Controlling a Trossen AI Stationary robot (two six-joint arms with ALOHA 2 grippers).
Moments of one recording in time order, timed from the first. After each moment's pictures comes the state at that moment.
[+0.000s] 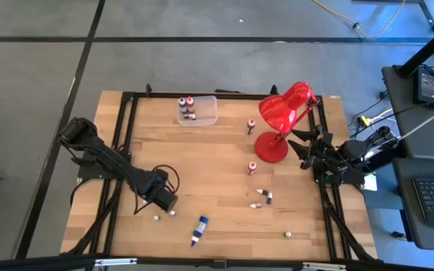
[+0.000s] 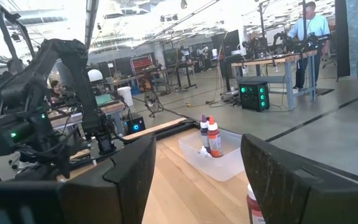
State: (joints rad) left arm -0.55 1.55 0.91 -0.94 -0.03 -1.73; right arm 0.45 0.00 0.10 0.13 0.89 0.05
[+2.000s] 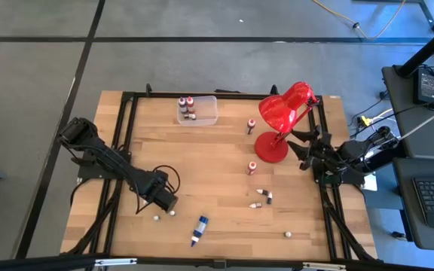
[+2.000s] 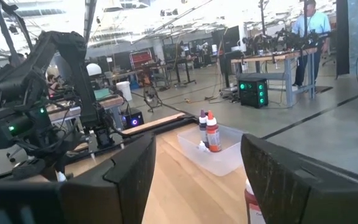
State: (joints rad) left arm -0.55 1.55 0.90 -0.91 0.02 -1.74; right arm 0.45 0.00 0.10 0.09 0.89 0.07
